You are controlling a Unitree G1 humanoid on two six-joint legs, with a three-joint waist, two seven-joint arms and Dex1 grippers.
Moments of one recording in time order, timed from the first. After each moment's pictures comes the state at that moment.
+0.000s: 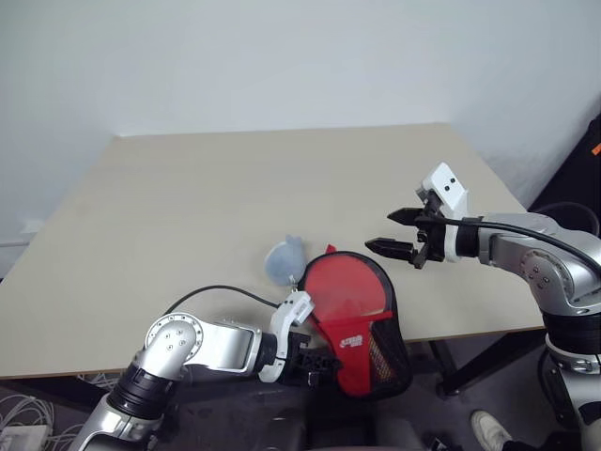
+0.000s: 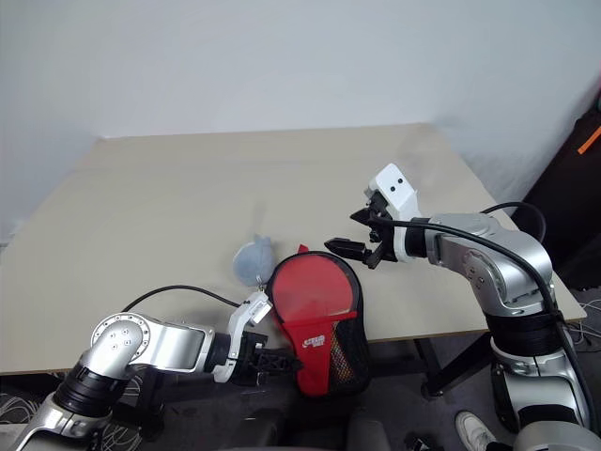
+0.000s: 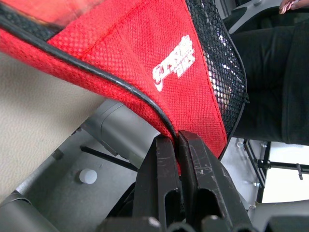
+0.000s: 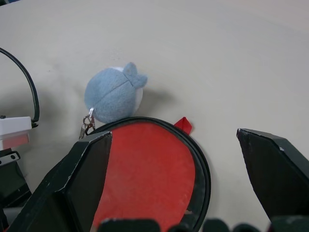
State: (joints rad) left arm -0.25 0.60 -0.27 -0.24 -1.71 1.32 0.19; right arm -0.63 -0.65 0.08 -0.32 0.56 1.10 0.69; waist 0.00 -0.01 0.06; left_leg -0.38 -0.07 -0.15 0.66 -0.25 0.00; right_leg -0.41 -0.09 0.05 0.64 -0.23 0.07
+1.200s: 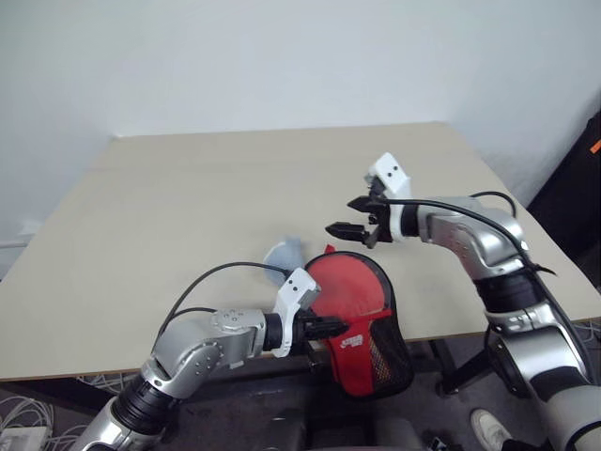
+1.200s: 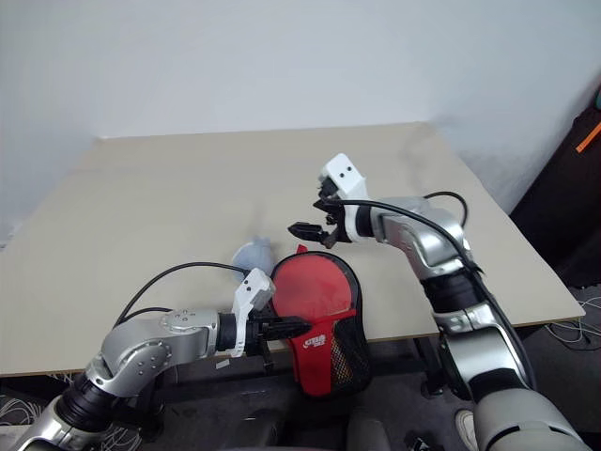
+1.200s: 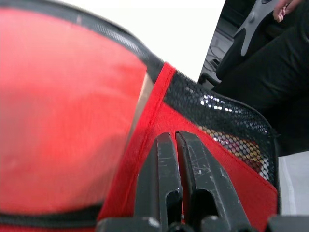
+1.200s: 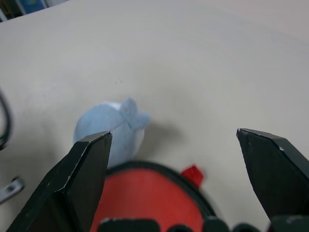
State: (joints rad) left arm -0.22 0.59 -0.40 -0.39 -0.78 0.77 -0.51; right arm -0.89 -0.37 0.28 0.20 0.35 0.82 0.74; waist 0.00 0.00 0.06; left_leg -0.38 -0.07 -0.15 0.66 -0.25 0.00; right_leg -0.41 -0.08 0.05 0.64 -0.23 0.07
